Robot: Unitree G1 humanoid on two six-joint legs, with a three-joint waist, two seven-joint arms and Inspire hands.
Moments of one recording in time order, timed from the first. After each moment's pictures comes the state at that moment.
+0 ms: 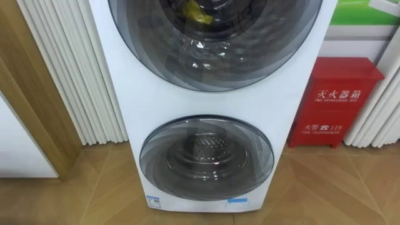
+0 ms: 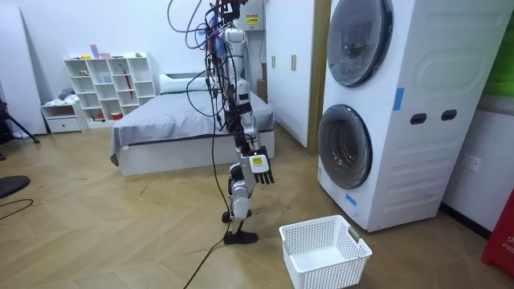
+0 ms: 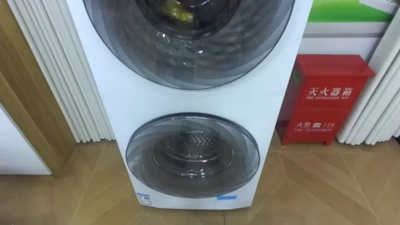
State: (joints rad) left arm 0.16 0.13 0.08 1.20 -0.27 -0.02 0.11; right arm 0.08 -0.17 0.11 1.33 0.54 0.02 0.09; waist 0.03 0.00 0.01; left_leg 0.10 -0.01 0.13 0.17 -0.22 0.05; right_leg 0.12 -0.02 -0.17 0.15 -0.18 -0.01
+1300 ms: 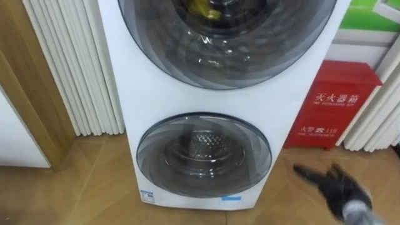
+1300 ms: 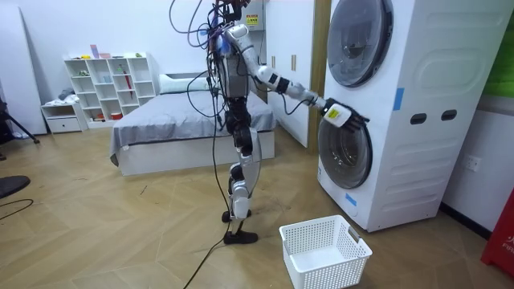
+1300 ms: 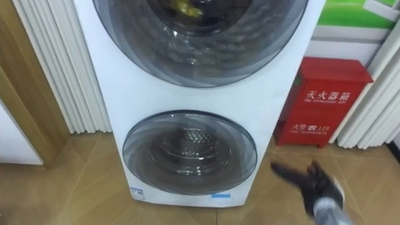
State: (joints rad) left arm 0.19 0.19 0.14 1.11 -0.10 0.09 0.08; right arm -0.42 -0.36 -0.15 0.89 0.66 0.07 -0.07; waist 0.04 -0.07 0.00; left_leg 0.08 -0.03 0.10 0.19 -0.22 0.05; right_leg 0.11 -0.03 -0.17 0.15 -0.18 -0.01
